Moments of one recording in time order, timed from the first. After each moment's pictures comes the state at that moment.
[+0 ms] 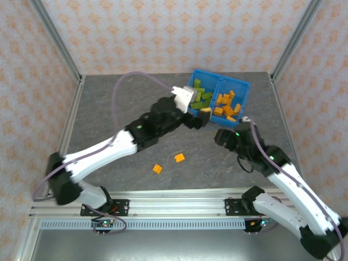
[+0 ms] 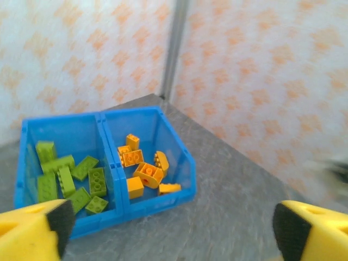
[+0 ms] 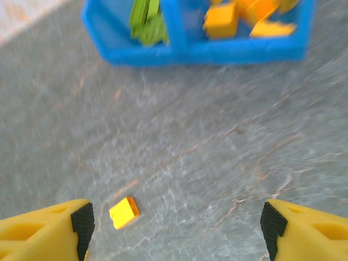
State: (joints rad) left arm -0.88 1.37 1.26 -0.09 -0.10 -0.19; right arm 0.58 0.85 0.88 -0.84 0.14 0.77
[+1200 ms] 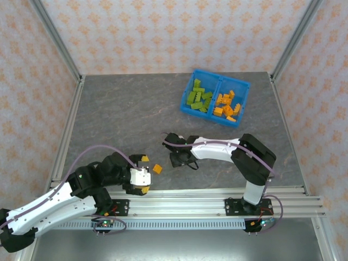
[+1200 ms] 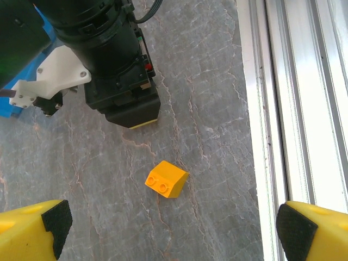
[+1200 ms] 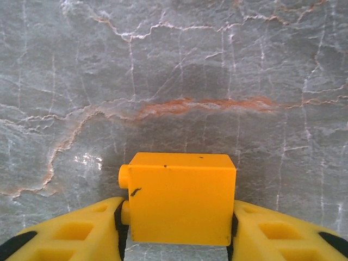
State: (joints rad) left arm -0.92 0.54 0.59 -0.80 0.11 0.66; right arm 0.98 1.79 1.07 -0.60 0.11 0.62
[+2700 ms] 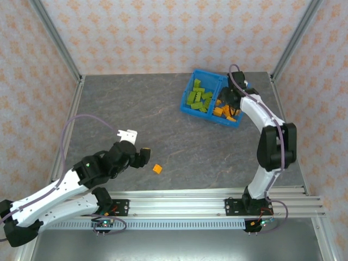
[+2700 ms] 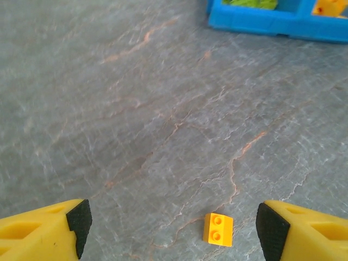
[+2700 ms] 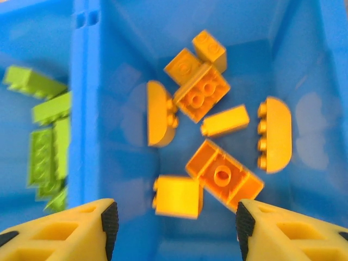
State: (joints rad) left arm -0.86 0.78 0.76 -0.79 -0.42 -0.55; right arm 0.17 1.73 1.41 -0.57 0.10 0.60
